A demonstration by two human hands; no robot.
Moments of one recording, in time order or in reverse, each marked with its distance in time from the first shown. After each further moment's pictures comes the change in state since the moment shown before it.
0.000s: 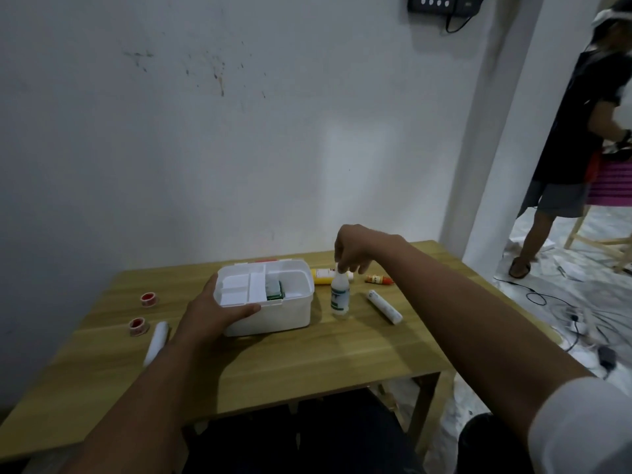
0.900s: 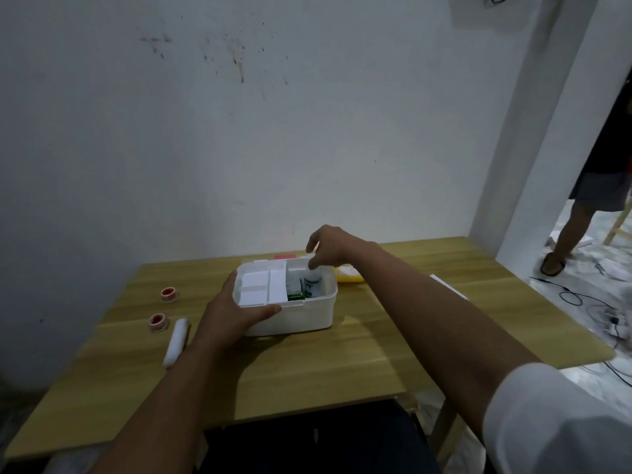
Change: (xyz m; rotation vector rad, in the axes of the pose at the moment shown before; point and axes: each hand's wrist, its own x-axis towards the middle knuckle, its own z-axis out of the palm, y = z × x) left_hand -0.004 0.003 0.006 -0.049 0.047 0.025; right_hand 0.075 -0.052 0.050 0.078 0.098 -0.212
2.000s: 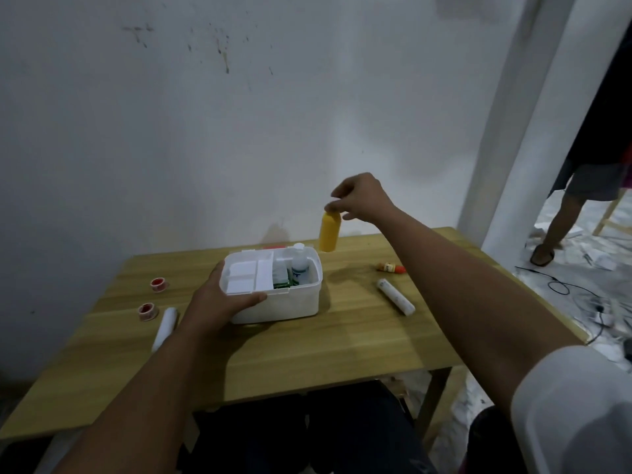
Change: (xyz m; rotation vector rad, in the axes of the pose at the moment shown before) left_hand 0.001 0.004 -0.002 0.053 -0.018 -0.015; right_hand -0.033 0.038 -0.076 0.407 0.412 0.061
